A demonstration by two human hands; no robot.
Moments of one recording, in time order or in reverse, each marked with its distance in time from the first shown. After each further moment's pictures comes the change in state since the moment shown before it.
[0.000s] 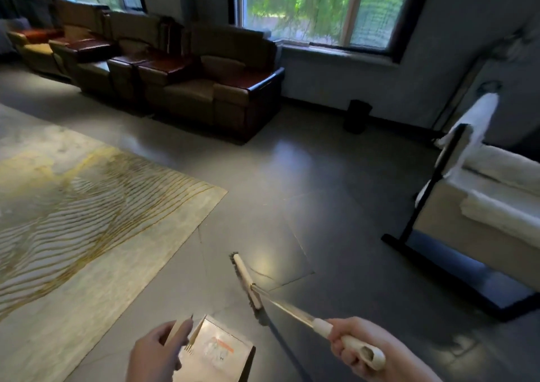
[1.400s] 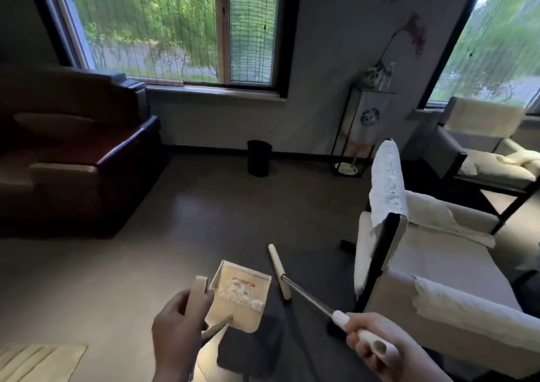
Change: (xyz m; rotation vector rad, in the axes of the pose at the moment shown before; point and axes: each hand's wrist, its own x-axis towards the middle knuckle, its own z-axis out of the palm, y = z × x) left_hand 0.319 0.510 0.489 -0.290 -0.333 0.374; right_hand 0.095 -0.484 -0.379 0.460 0.313 -0.130
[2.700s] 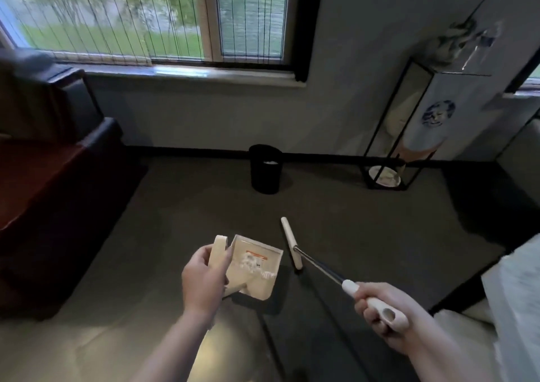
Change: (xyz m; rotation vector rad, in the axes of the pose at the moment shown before) left_hand 0.652 0.042 0.404 0.074 -0.098 -0.040; right_hand 0.405 -0.609 -0.022 0.134 0.087 -0.016
